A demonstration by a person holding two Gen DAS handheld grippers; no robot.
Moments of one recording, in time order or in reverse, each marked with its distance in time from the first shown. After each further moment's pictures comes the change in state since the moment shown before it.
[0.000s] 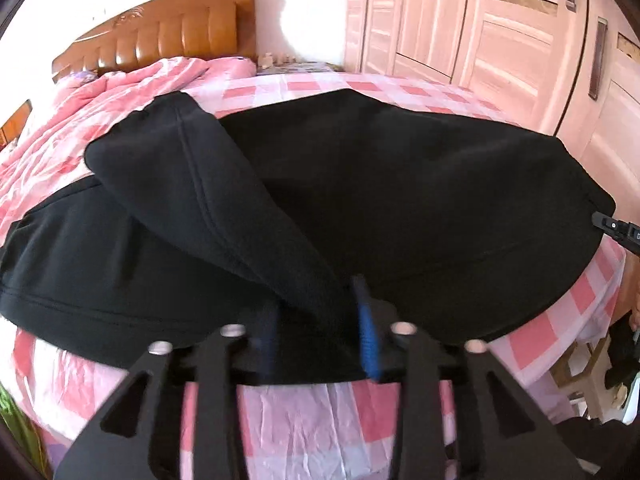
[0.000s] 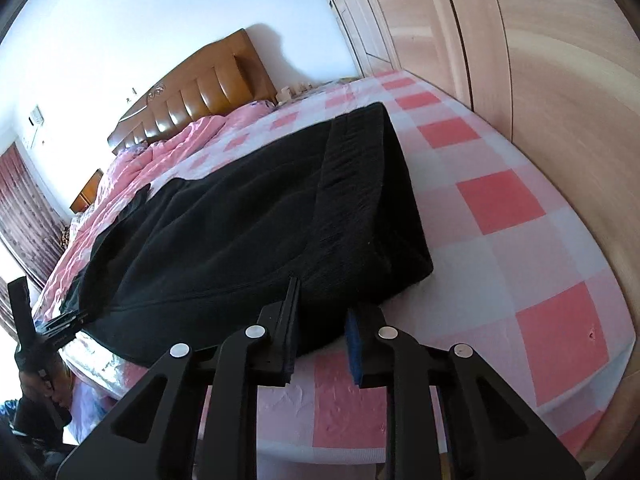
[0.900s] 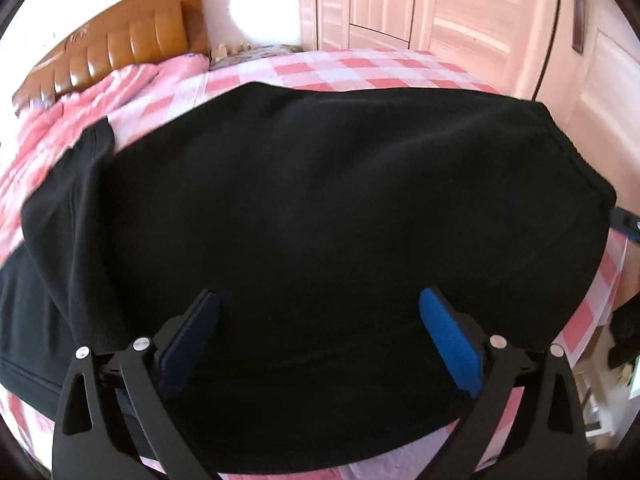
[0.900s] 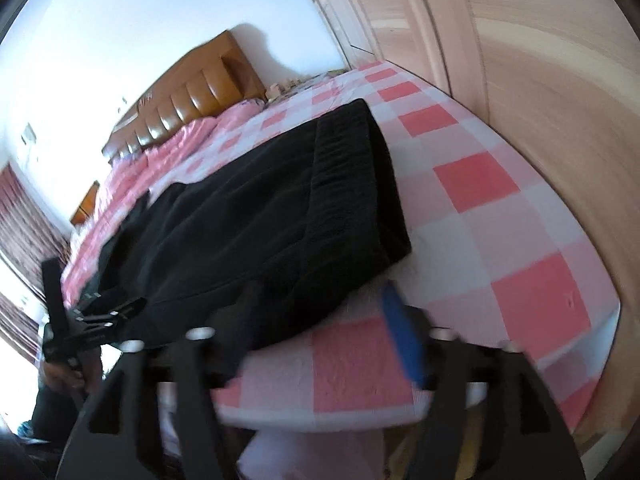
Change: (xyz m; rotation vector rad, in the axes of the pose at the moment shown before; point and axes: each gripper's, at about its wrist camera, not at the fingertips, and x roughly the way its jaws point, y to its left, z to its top) left arm 0.046 -0.076 0.035 0.128 0.089 -0.052; right arm -0.023 -0.011 -0.006 0.091 0.032 0.014
